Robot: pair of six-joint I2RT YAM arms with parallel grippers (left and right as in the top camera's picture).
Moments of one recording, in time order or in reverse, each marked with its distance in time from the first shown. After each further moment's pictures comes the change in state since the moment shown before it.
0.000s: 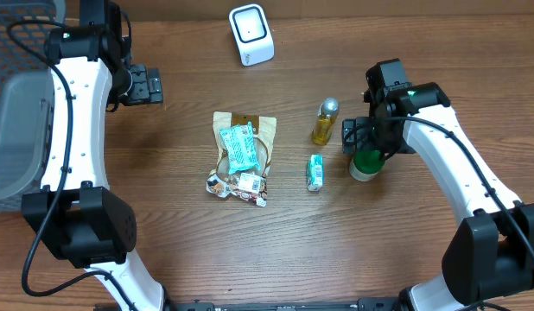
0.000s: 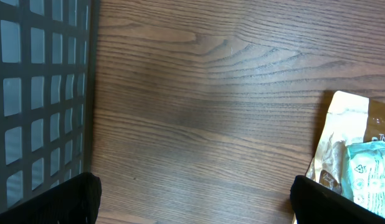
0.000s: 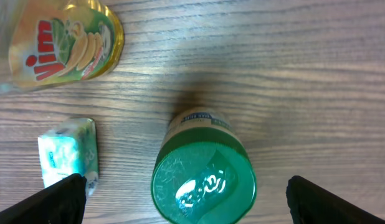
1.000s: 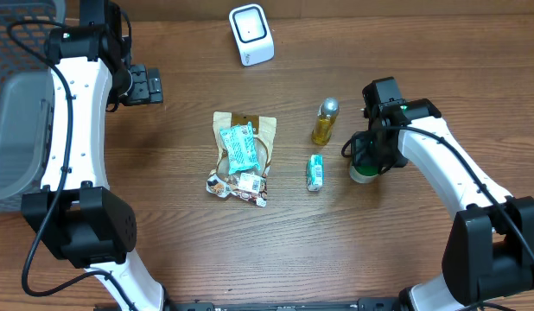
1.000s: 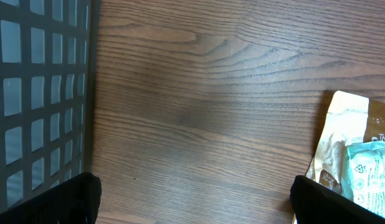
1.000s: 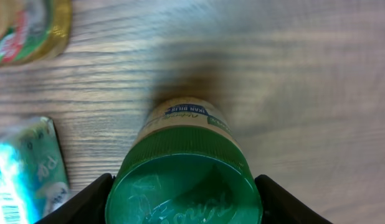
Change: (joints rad) left arm 0.000 0.000 0.000 0.000 0.000 0.000; right arm -0.001 0.000 -0.148 0.081 0.019 0.109
